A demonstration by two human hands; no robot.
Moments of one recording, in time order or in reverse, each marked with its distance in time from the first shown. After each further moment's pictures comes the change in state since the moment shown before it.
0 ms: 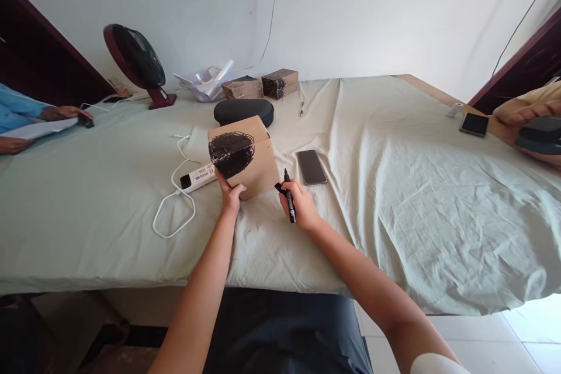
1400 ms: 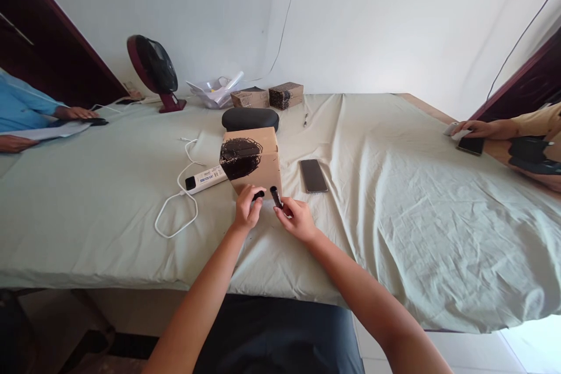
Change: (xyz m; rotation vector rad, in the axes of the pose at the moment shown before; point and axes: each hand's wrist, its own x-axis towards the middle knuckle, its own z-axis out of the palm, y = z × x) left_hand -0.036 0.060 0.008 0.231 -0.225 0.534; right_hand -0.003 -0.015 0.008 0.074 0.072 -0.170
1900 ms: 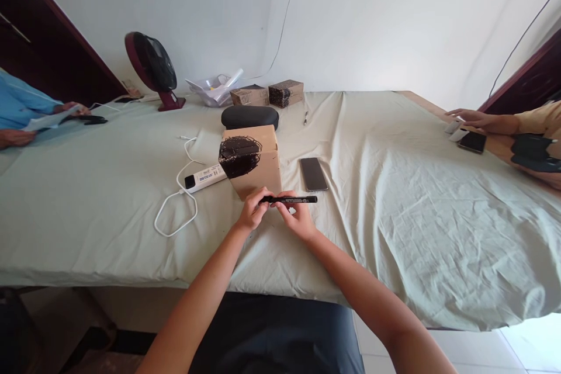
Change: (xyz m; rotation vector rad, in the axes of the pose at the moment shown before) left_hand 0.001 0.008 0.005 -0.276 -0.267 -0.207; right_hand -0.003 -0.003 0.008 0.432 0.017 0.337
